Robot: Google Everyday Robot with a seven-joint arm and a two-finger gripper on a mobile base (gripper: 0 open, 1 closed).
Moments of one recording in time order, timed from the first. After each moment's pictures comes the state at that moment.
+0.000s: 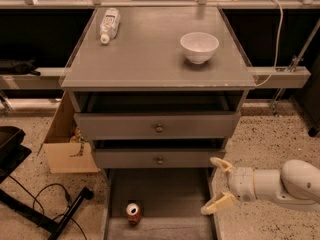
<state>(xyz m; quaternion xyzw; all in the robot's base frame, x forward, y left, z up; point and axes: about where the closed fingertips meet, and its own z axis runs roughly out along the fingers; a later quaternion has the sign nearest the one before) 0.451 -0.150 0.575 -0.50 0.71 0.31 0.40</state>
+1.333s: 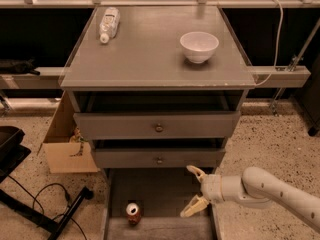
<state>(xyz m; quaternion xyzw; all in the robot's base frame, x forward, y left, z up) 0.484 -0.097 0.454 -0.54 0.67 0.32 0.41</state>
